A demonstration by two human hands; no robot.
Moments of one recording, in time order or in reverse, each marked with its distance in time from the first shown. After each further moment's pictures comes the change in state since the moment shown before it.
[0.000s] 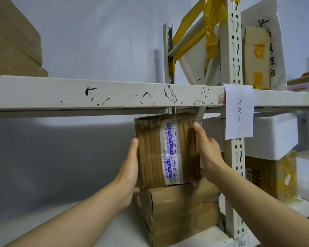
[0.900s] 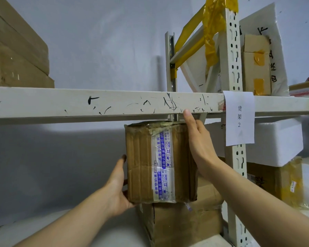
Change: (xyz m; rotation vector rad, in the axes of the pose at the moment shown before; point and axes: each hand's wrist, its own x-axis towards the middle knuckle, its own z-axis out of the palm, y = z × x) left_hand 0.014 -0.009 -0.028 -0.351 -0.001 -0.326; right_hand -0.027 -0.042 0.015 0.001 -0.197 -0.334
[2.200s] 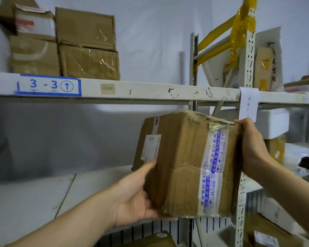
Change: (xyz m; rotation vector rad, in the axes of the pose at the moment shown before) left_hand -0.258 -0.032 -0.168 0.148 -0.441 -0.145; right_hand -0.222 -0.102 0.018 0.113 0.124 0.193
